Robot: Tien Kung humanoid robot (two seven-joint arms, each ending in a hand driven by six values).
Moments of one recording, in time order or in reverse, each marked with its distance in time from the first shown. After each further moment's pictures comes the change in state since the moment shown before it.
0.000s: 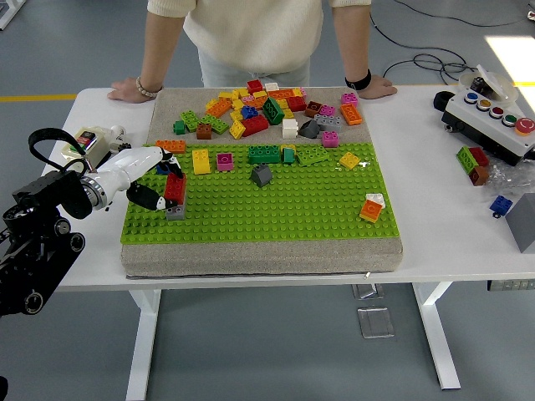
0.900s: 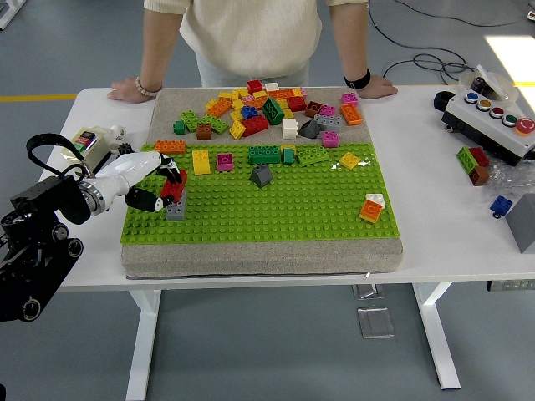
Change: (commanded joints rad) left arm 0.027 0.000 -0.012 -0.029 0.004 -0.015 0.005; right arm -0.001 0.004 -0.001 0.000 0.001 -0.001 0.000
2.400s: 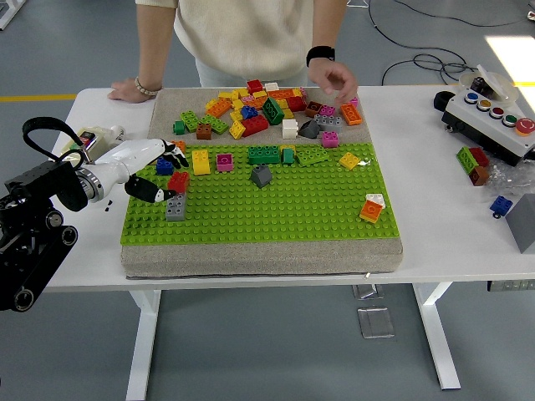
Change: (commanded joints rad) left arm -0.066 0.031 0.016 -0.016 -0.029 -0.073 -0.031; right arm 0.004 -0.004 0.000 0.000 0.002 0.000 -0.002
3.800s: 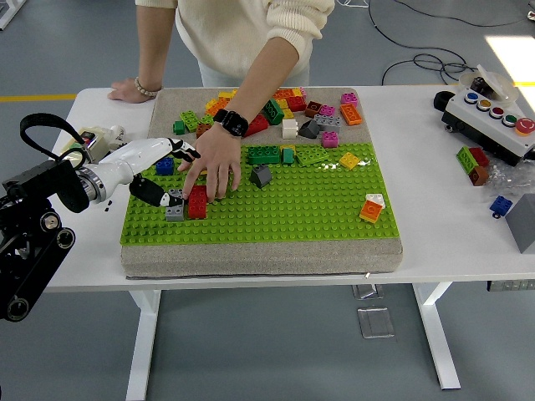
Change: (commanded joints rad) left arm 0.085 -0.020 -0.063 -0.166 -0.020 -0.061 0.052; right arm 0.009 -0.001 -0.012 0.000 -0.003 0.004 -0.004
